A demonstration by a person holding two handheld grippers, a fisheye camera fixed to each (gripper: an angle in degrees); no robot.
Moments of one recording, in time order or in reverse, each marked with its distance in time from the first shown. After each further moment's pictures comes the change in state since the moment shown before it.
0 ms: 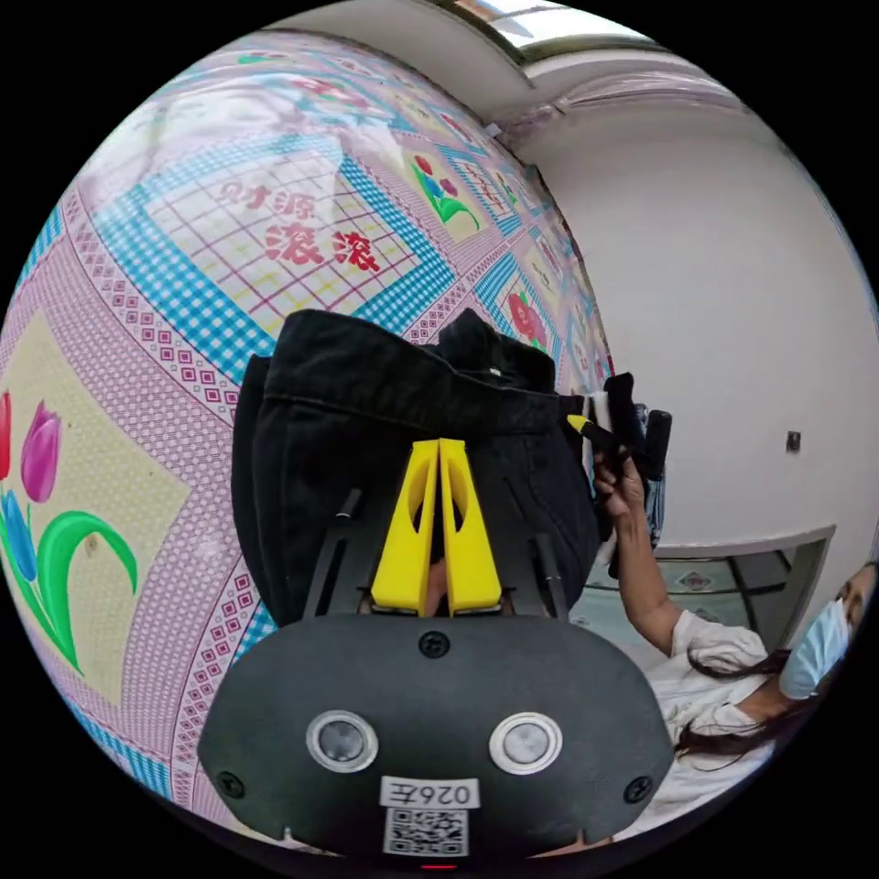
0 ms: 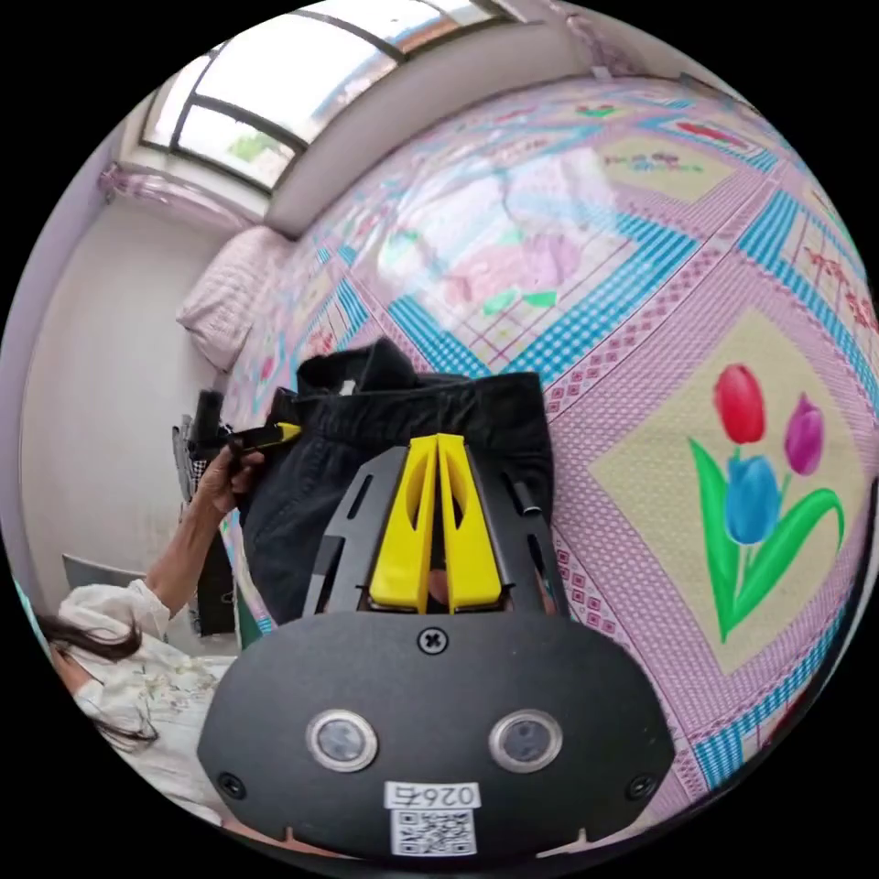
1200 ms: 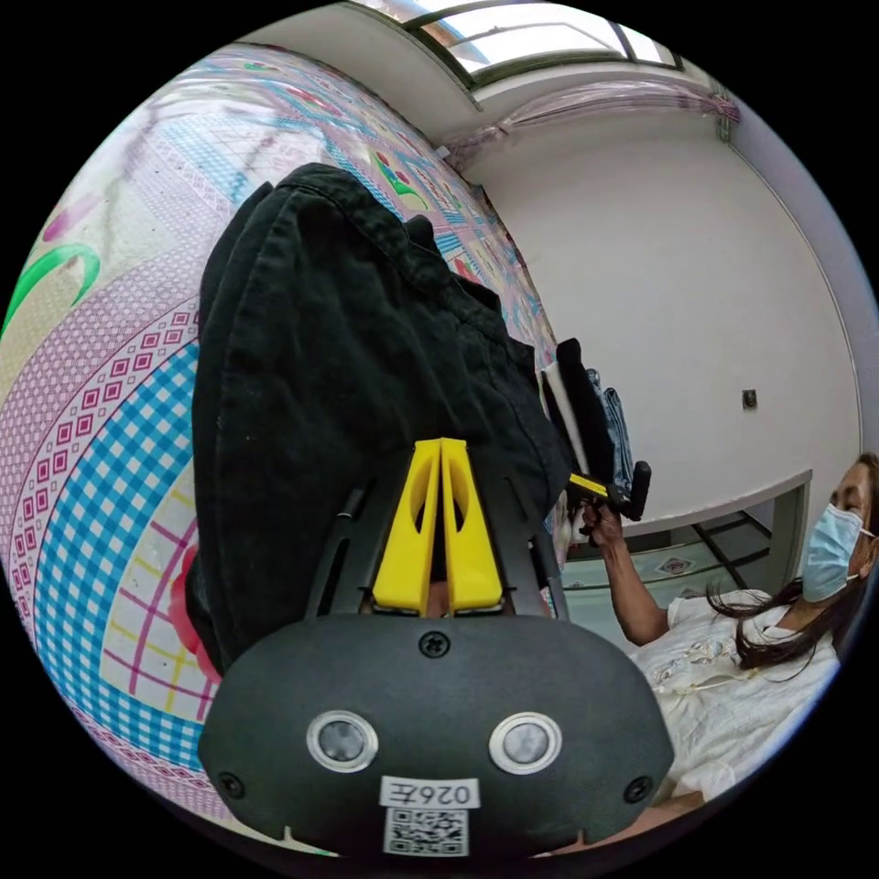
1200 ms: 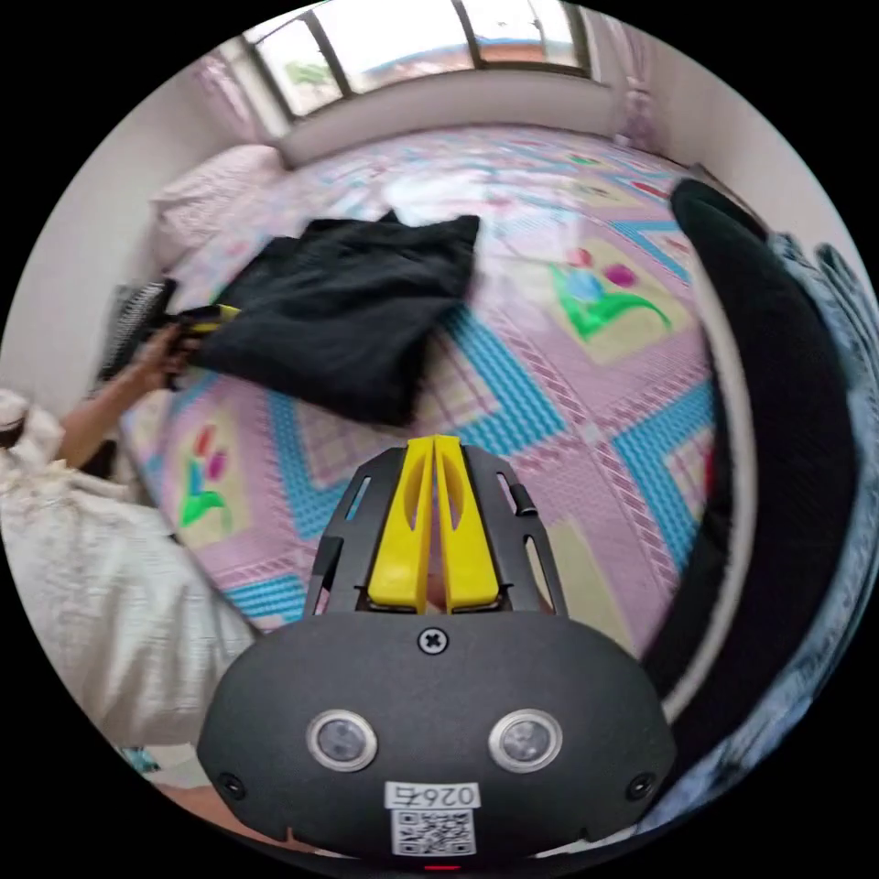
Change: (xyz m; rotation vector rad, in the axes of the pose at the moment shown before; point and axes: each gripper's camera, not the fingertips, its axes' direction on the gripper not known) left arm -0.019 0.136 0.115 0.115 0.141 0.074; right arm -0.095 0.234 -0.012 -0.070 0.449 -0.220
